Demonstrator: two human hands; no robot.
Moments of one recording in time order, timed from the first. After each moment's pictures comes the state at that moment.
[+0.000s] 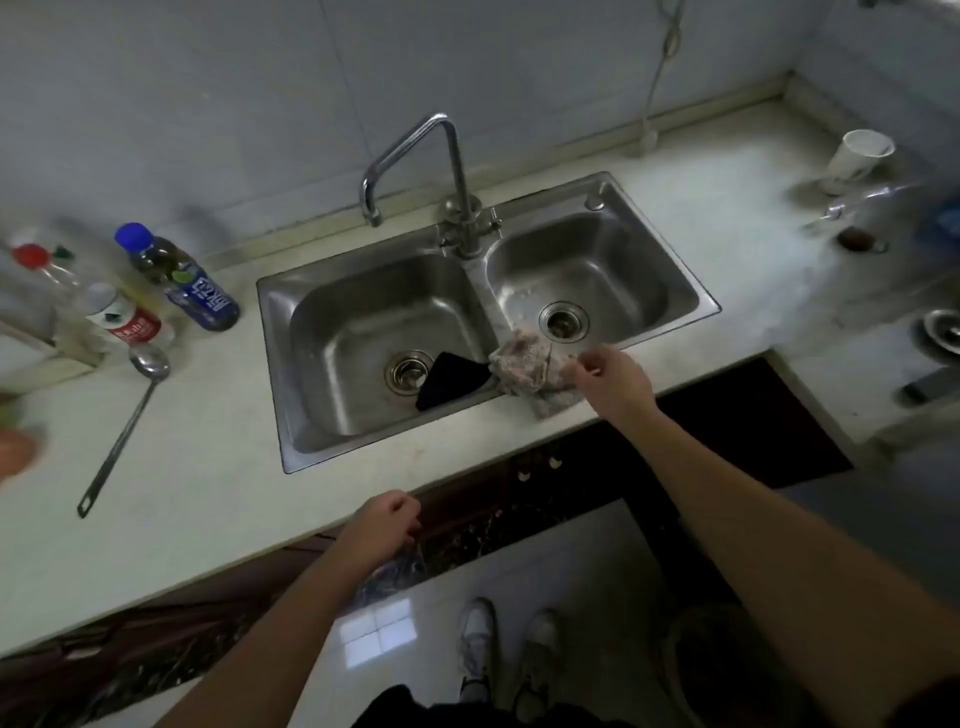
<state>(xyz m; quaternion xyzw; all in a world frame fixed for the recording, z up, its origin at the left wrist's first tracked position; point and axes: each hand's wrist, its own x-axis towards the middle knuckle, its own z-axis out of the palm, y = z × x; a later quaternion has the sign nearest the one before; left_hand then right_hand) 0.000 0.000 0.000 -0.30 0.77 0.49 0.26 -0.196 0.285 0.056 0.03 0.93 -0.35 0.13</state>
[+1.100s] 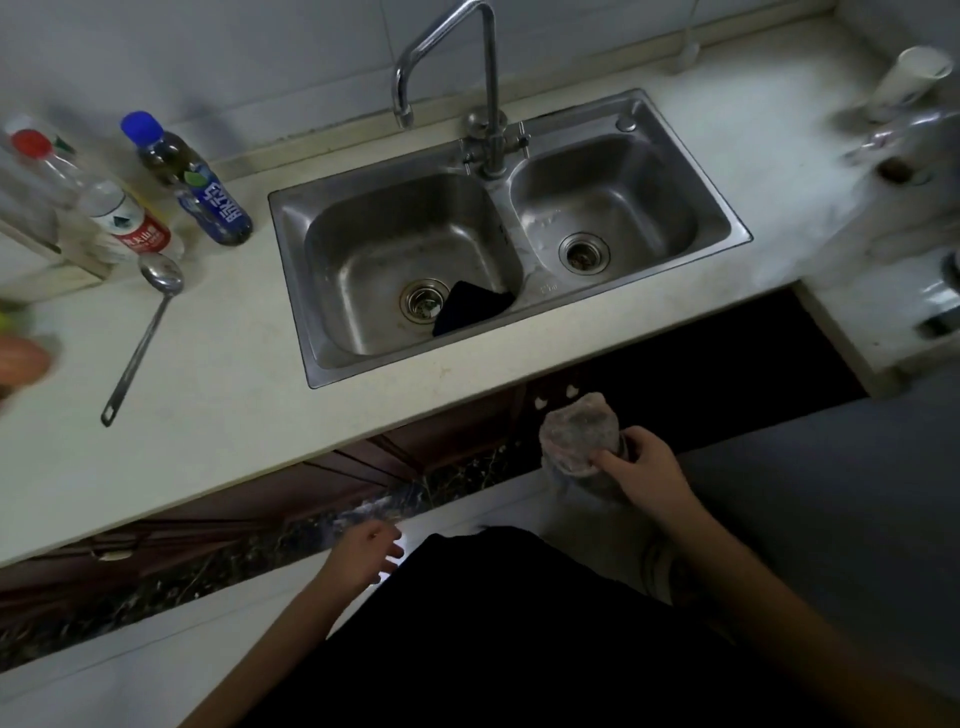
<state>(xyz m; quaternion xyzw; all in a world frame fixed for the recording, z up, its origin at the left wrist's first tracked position) 0.132 -0.035 -0.034 -0.42 0.68 0.50 0.35 -0.010 0.309 0.015 0.12 0.85 -0.45 0.26</state>
